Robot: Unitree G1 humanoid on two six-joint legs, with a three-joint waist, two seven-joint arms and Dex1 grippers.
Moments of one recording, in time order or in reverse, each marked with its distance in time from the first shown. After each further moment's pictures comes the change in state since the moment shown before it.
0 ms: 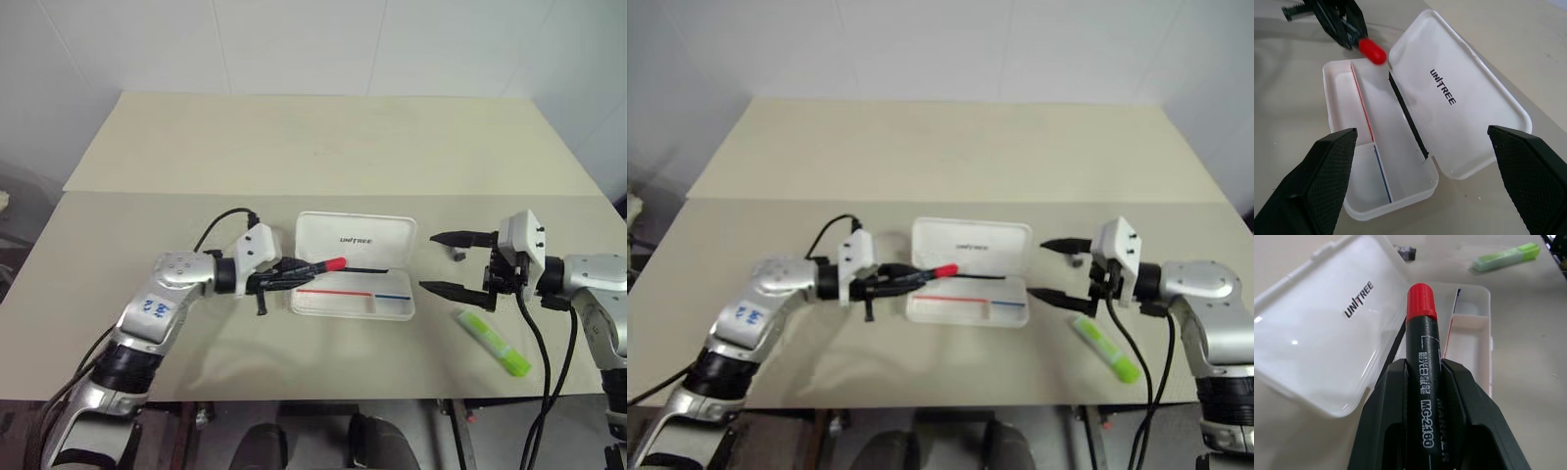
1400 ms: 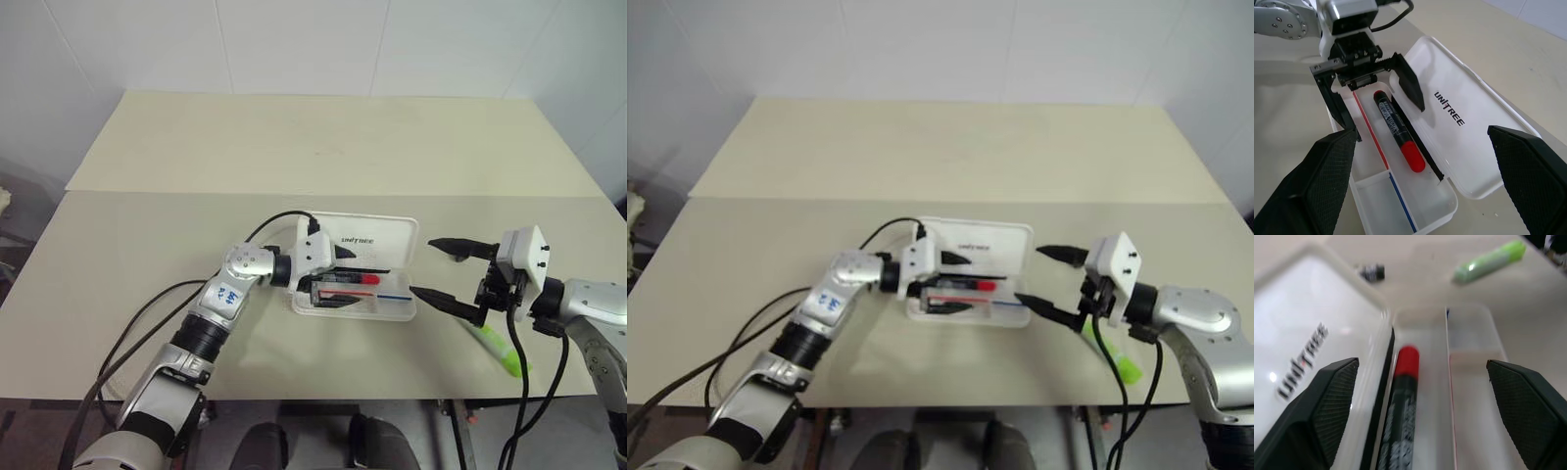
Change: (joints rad) left arm -0.167 -0.246 -0.057 0.278 0.126 -0.221 -0.057; right arm 0.160 0.037 -0.034 -0.246 0.088 0.067 -0.213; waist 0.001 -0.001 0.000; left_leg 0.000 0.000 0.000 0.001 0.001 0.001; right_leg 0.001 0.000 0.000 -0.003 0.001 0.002
